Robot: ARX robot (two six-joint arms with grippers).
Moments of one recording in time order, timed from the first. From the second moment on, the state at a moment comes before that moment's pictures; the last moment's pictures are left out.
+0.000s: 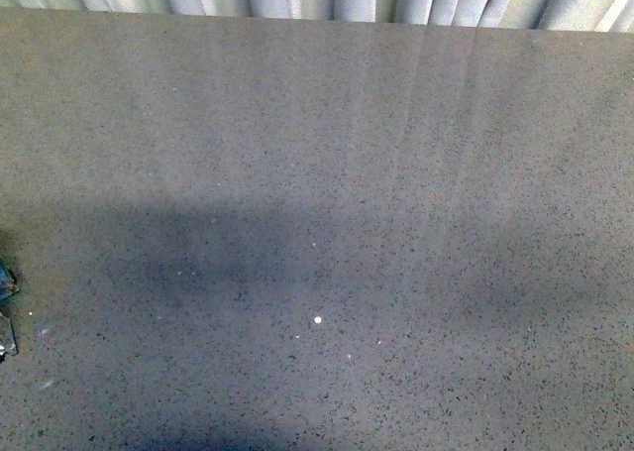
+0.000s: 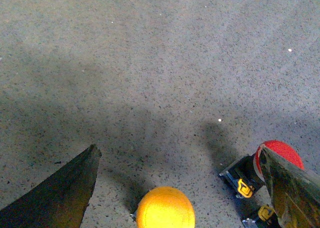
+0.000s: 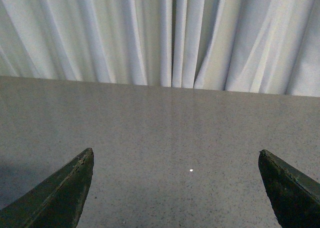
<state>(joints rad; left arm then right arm) 0.61 1.37 0.24 0.53 0.55 0.19 0.00 0.00 0.02 0.00 0.00 0.00</state>
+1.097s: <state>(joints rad) 0.65 1.59 0.21 0.70 0.54 0.25 0.00 0.00 0.02 0.00 0.00 0.00</state>
